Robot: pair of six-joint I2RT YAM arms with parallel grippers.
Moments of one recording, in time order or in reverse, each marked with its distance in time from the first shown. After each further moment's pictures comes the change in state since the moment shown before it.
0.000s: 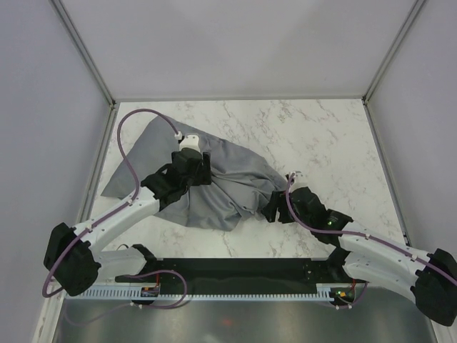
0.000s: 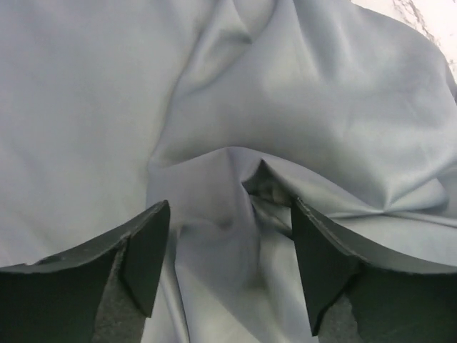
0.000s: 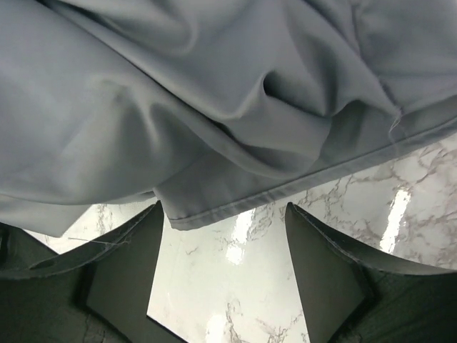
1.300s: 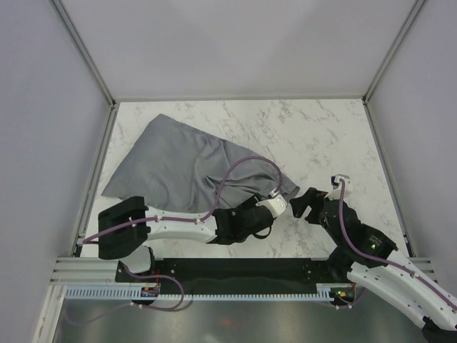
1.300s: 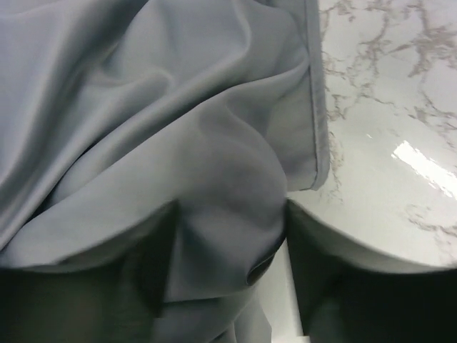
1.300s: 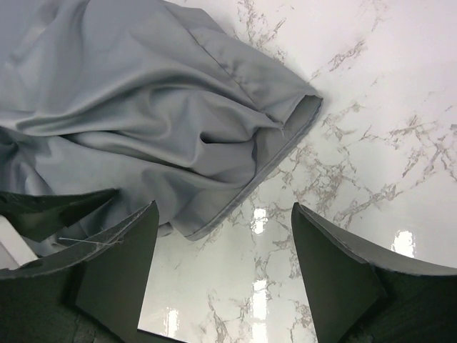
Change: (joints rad) left arm -0.666 0.409 0.068 0.249 -0.173 0.380; right arm 0.014 -0.510 0.087 -0.481 0.332 0.132
